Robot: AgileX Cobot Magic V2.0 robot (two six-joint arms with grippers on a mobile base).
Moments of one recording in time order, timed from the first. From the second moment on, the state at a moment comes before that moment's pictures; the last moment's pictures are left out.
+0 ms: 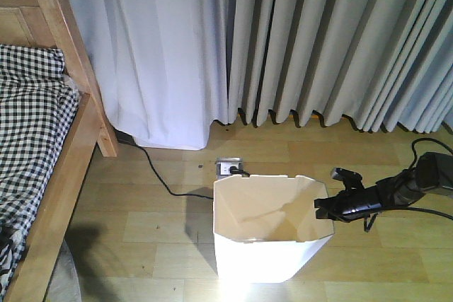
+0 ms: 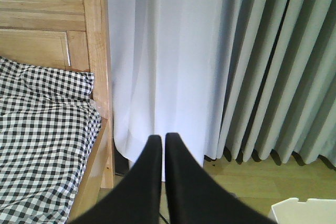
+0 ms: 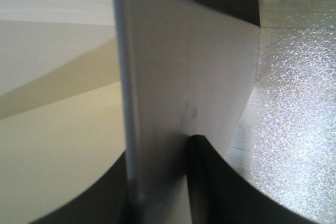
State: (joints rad) left arm 0.01 -0.01 0.03 -0.04 0.26 -0.04; right arm -0.24 3.16 -1.81 1.19 0.55 -1.34
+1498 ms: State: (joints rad) left arm 0.01 -0.01 0.03 -0.04 0.26 -0.04; right arm -0.25 2.93 -1.60 1.19 0.58 -1.38
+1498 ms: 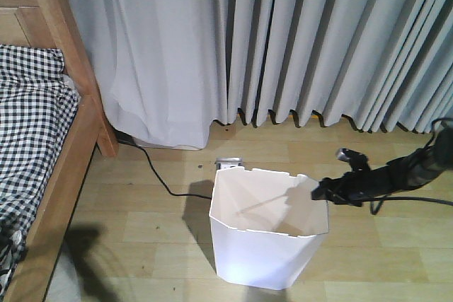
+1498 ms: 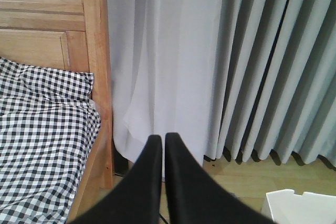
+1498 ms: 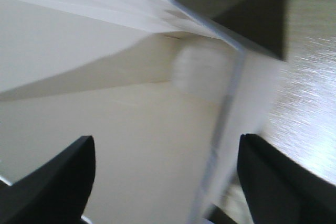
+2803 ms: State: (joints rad) left arm 0.01 -0.01 0.03 -0.04 0.26 -0.04; right arm -0.25 0.68 -0.43 1.42 0.27 -1.61
